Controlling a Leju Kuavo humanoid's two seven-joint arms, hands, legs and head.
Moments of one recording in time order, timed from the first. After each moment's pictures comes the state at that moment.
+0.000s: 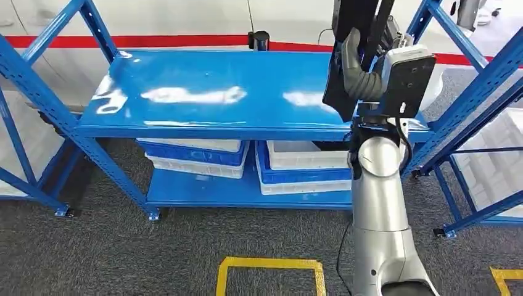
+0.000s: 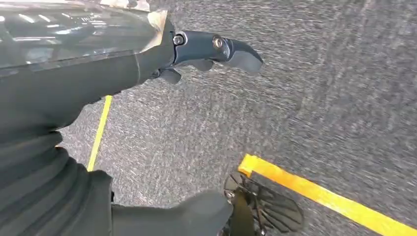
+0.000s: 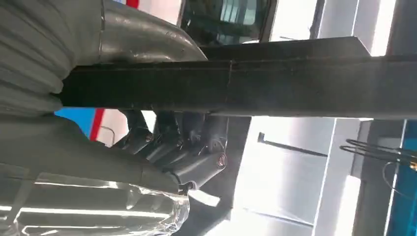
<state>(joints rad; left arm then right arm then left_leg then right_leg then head) -0.08 -0.16 0.18 -0.19 0.24 0.54 -0.10 -0.73 0.22 0.38 -1.30 0.39 -0.24 -0.30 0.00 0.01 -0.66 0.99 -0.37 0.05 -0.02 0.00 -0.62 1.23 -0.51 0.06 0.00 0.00</state>
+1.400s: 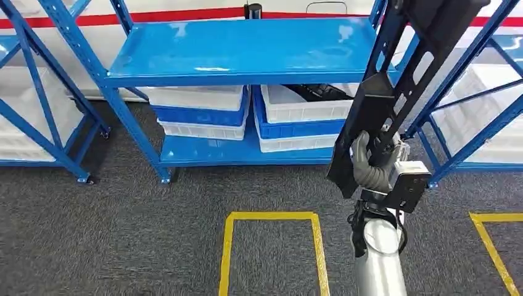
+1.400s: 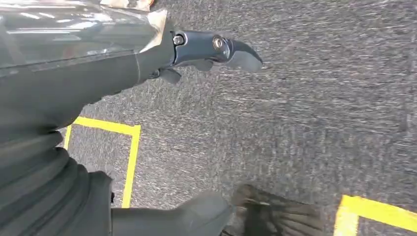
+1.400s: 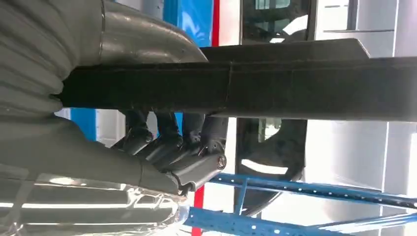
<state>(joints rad) -0.08 -0.11 0.10 -0.18 0.10 0.48 -0.06 -0.26 0.18 0.30 -1.44 0.28 -0.24 -0.45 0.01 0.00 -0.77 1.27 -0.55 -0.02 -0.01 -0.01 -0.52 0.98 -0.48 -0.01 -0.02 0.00</state>
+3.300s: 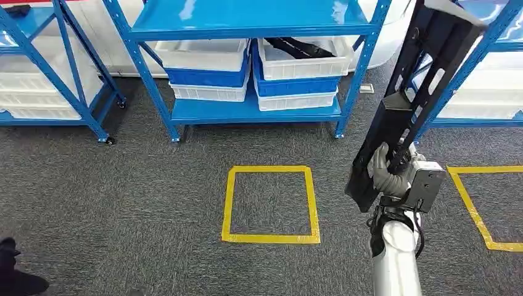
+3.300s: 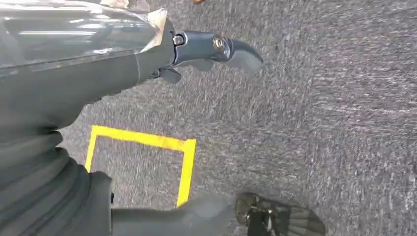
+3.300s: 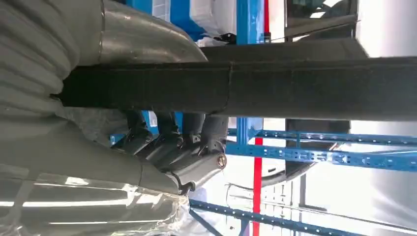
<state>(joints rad) -0.08 -0.07 0.11 -0.18 0.09 0.45 -0.07 -0.29 0.13 0.14 -1.28 0.25 -0.21 -0.45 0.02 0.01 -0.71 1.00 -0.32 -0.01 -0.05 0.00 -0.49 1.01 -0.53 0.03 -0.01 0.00</state>
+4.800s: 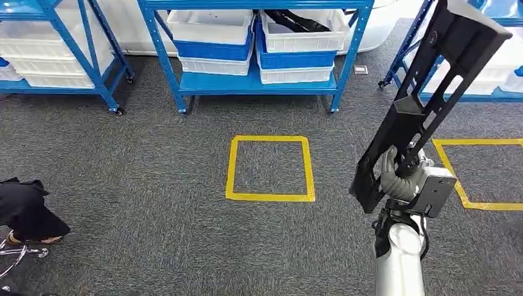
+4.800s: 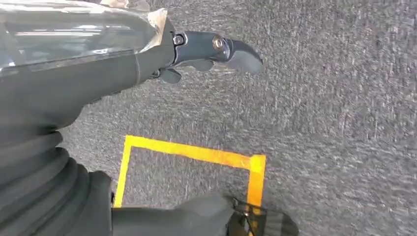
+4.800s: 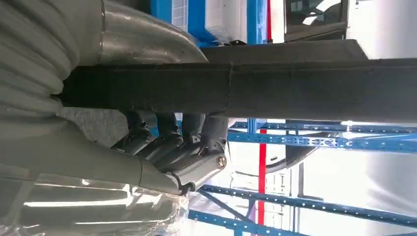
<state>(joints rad) -0.08 -0.07 0.12 -0.18 0.06 0.45 -0.08 -0.30 0.16 0.05 -1.26 0.25 -0.14 -0.50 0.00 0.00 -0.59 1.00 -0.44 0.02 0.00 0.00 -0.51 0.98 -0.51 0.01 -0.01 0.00</state>
